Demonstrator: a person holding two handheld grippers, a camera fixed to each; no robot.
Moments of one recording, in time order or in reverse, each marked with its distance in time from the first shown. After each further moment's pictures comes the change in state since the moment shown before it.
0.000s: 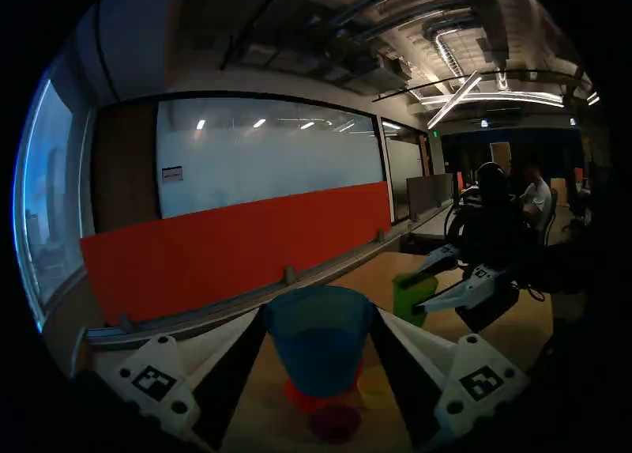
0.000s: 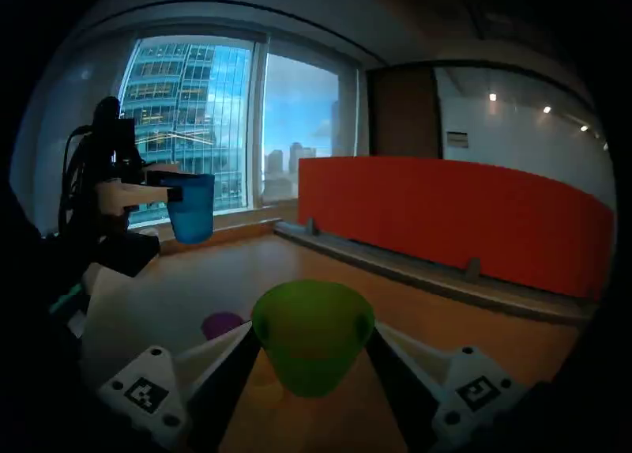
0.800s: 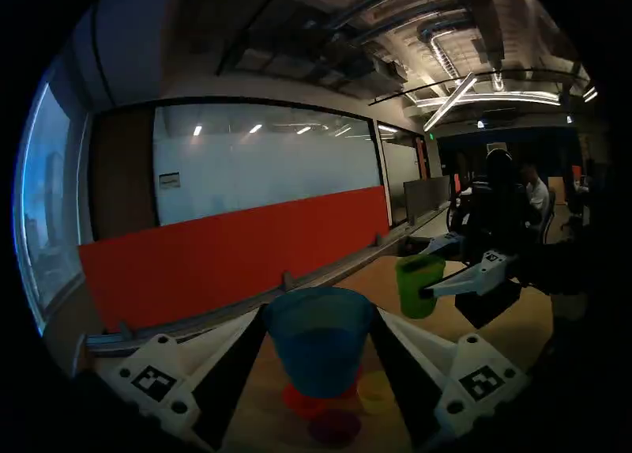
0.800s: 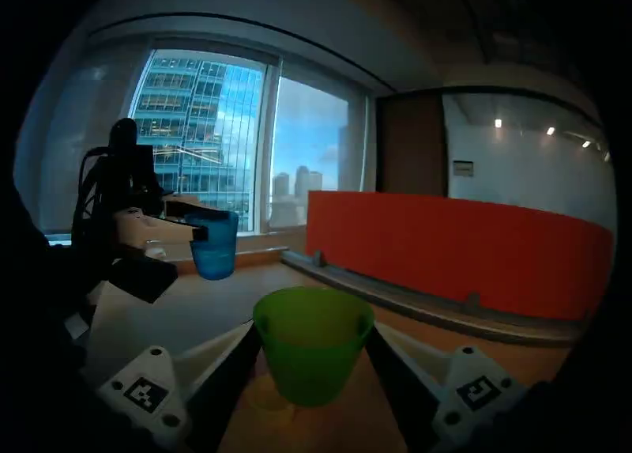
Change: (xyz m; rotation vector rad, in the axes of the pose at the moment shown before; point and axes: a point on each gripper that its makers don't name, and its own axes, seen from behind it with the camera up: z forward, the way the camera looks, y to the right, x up) left arm 0.008 0.001 0.003 -0.006 0.023 0.023; right arm 0.046 -0.018 -0.005 0.024 0.102 -0.036
